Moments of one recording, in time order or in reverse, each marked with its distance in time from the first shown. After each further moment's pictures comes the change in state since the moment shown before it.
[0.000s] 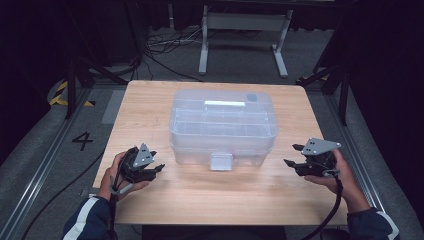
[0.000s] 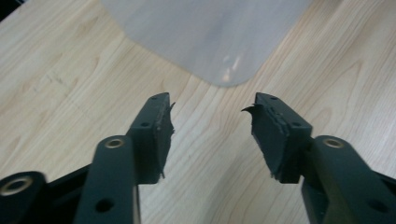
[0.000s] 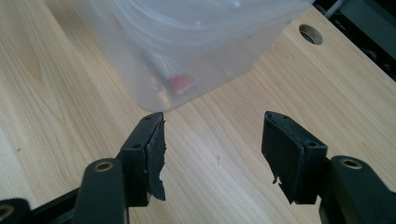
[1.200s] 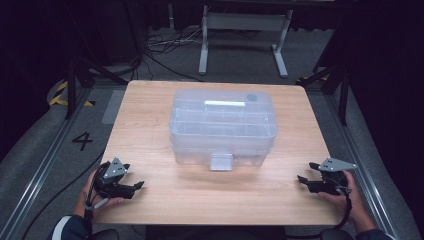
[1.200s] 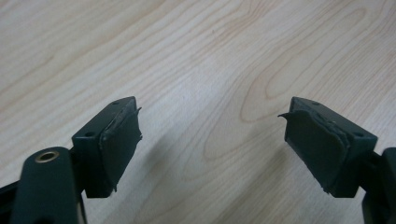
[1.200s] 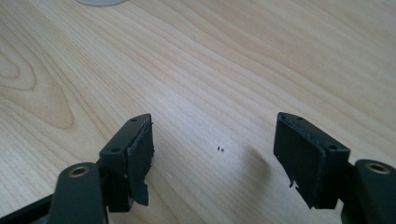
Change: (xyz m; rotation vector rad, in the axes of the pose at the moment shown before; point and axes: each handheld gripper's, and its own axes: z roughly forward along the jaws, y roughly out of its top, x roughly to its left) left arm 0.013 -0.082 -0.017 0.022 -0.039 -0.204; right arm -0.002 -0.110 0.015 -0.001 -0.027 0.272
